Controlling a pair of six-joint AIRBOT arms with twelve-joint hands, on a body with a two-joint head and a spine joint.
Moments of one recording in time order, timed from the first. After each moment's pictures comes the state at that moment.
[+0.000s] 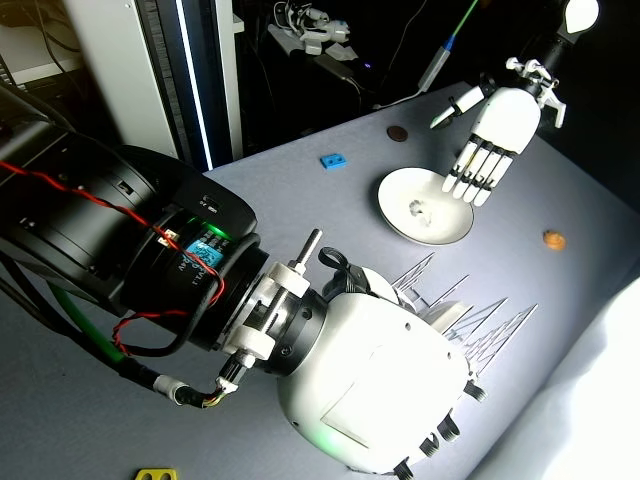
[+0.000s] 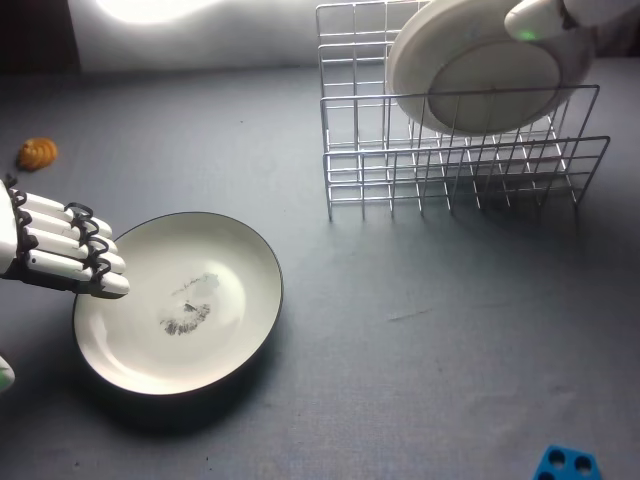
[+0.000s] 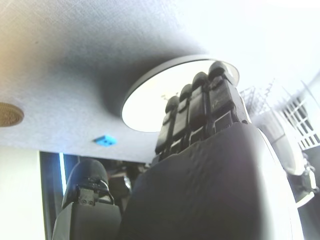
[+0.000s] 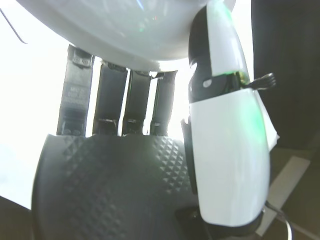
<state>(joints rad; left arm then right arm) 0.55 -0.91 1.58 1.71 -1.00 -0.37 -0.14 -1.08 1.40 0.16 0.08 -0.39</state>
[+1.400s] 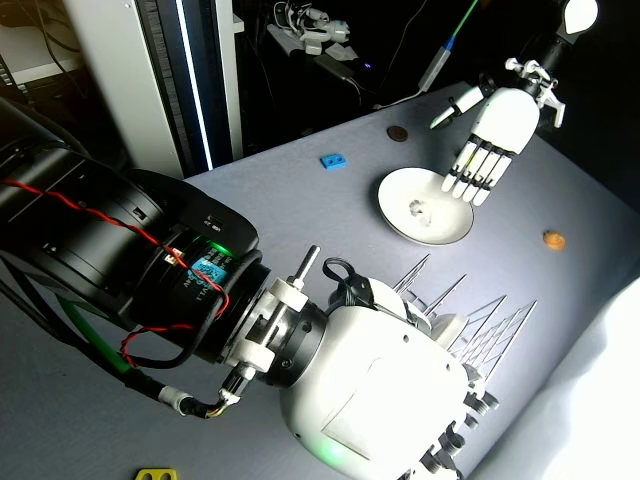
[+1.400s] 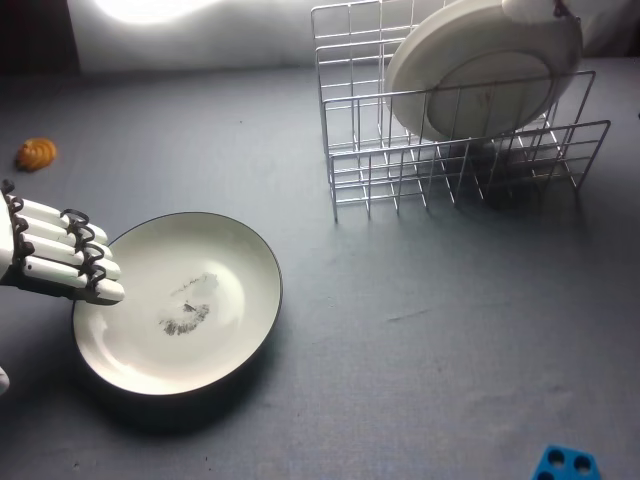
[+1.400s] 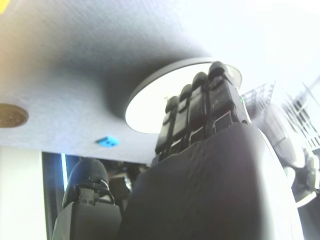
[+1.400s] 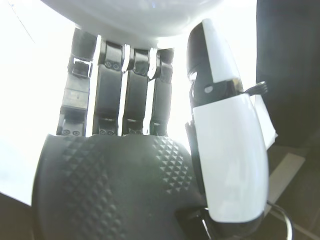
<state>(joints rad) 0.57 -0.91 1.59 1.71 -1.00 -0.36 -0.16 -1.10 1.42 0.16 0.15 -0.41</state>
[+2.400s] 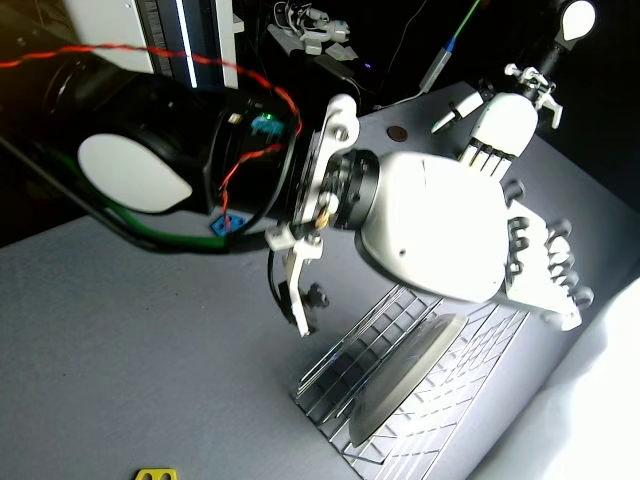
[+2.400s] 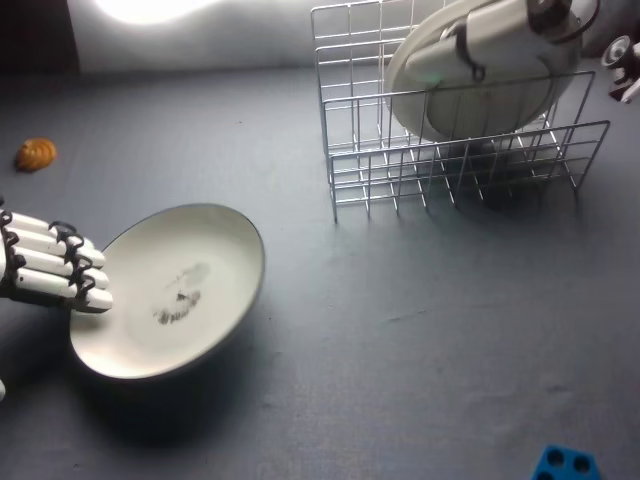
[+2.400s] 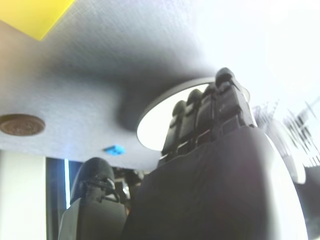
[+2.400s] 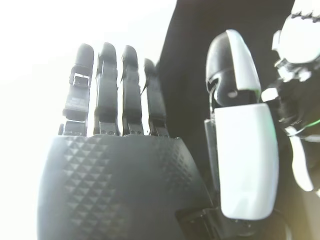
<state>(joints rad) 0.67 -0.94 1.63 1.68 -0.98 -0.35 -0.11 -1.08 1.16 -0.05 0.26 -0.91</state>
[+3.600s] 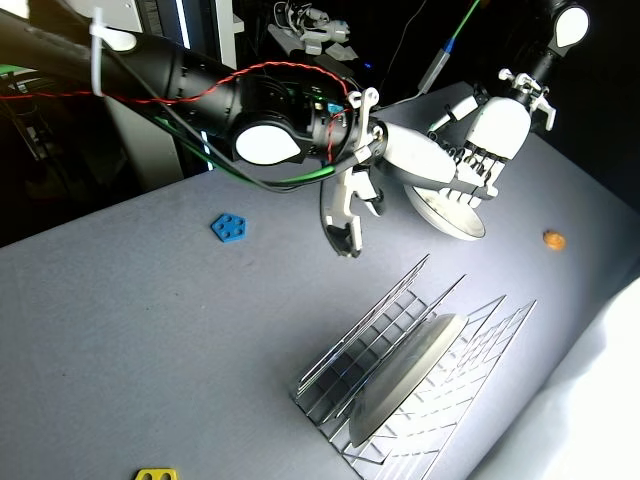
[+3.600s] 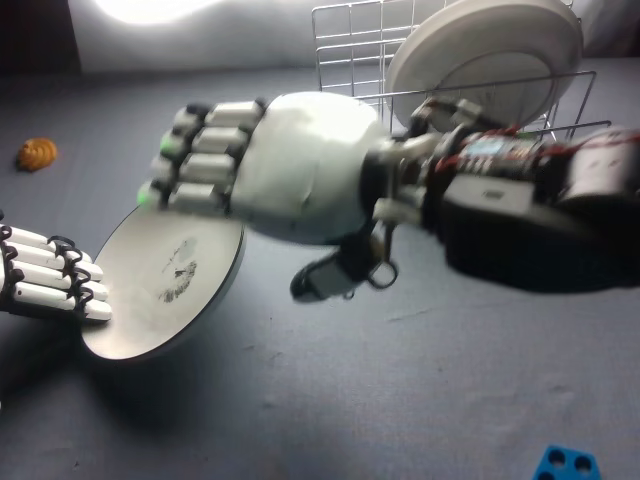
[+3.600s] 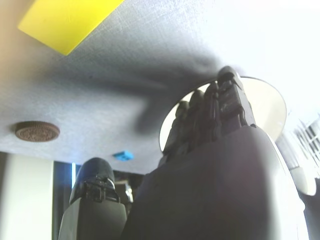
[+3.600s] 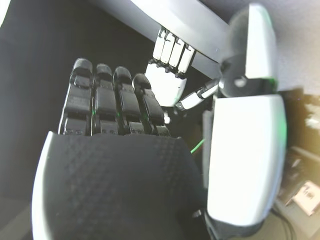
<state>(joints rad) 0.70 -0.94 1.63 1.67 -0.98 -0.34 -0.29 -1.40 1.09 0.05 0.25 -1.56</state>
